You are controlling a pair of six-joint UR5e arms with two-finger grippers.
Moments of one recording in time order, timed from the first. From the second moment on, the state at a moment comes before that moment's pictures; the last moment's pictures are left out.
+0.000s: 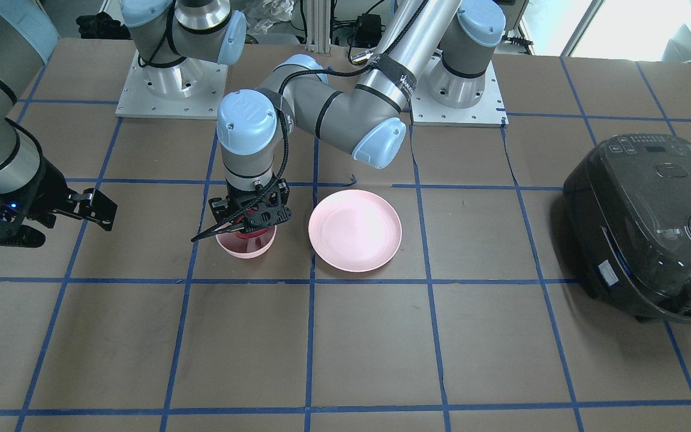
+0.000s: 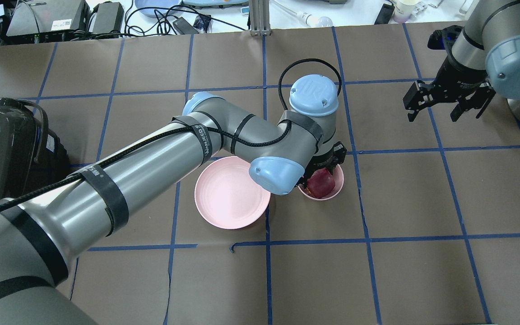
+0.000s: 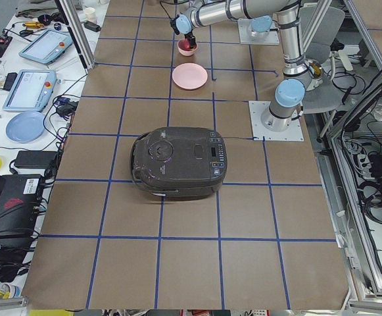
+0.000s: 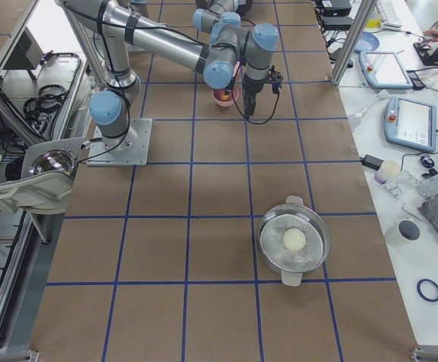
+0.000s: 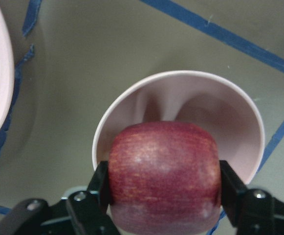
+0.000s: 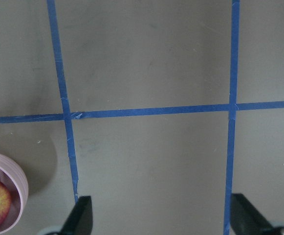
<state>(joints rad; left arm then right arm) -2.15 -2.11 -1.58 -1.02 1.44 -1.00 1.34 -1.41 1.71 -1.79 -1.59 -0.19</state>
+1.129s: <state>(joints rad) -2.01 -1.96 -1.54 -1.11 1.41 -0.71 1.35 -1.43 1.64 -1.78 -1.59 -0.18</state>
